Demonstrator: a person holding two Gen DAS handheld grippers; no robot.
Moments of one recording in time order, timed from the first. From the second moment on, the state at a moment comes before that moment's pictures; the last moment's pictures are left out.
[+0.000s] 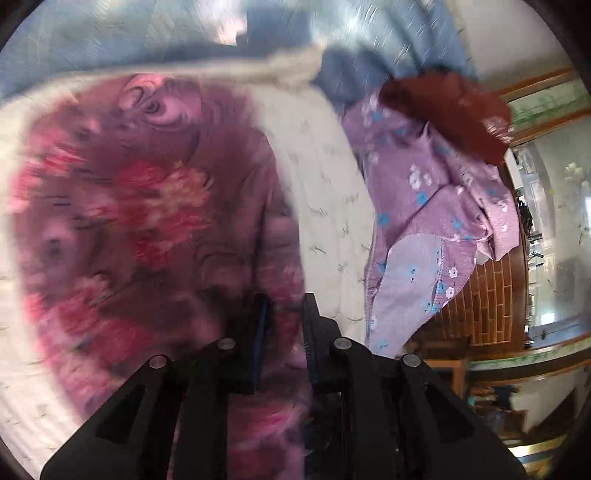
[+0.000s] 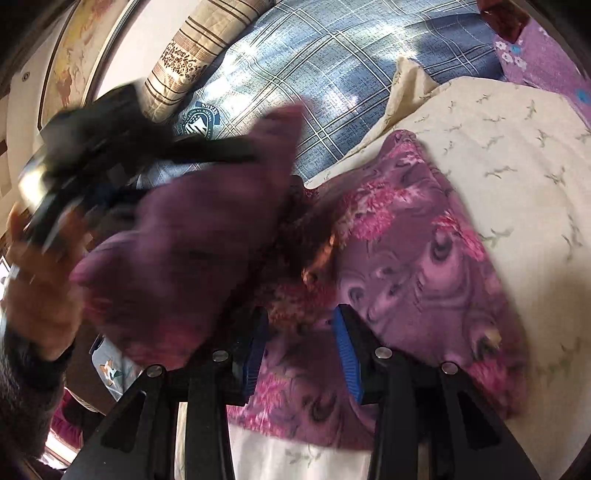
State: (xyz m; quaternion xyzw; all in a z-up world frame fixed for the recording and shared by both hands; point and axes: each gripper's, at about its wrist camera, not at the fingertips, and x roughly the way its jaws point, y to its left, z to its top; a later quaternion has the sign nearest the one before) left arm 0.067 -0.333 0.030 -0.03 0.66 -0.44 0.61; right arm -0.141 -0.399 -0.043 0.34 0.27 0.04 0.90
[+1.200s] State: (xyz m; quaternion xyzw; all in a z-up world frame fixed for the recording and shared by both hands) left arm 0.059 -0.155 -0.003 -0.19 0.62 -0.37 0.67; right arm -0.027 -0.440 0.029 0.25 0.40 0.07 0.88
